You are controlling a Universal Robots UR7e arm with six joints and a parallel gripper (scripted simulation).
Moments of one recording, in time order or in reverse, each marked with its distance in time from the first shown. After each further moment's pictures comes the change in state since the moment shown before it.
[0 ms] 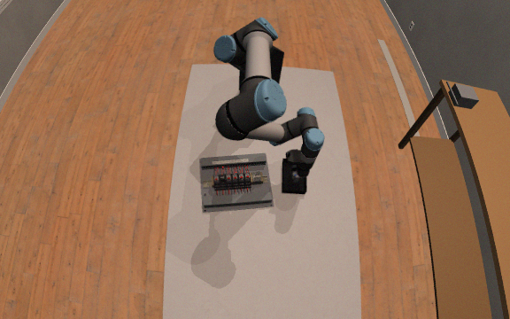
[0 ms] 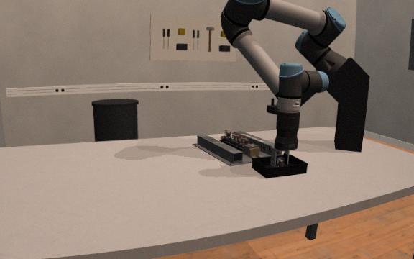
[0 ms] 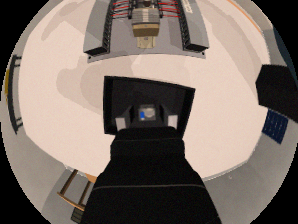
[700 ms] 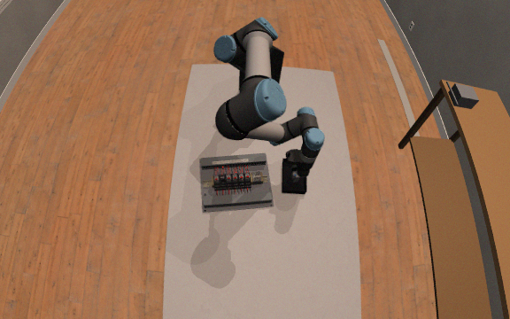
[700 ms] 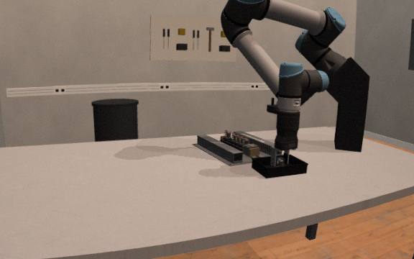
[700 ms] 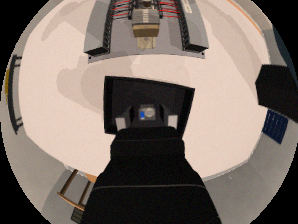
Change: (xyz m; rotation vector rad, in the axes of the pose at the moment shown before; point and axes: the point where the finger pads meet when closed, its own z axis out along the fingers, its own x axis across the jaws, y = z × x) arm 0.000 0.000 -0.002 0.000 0.000 0.000
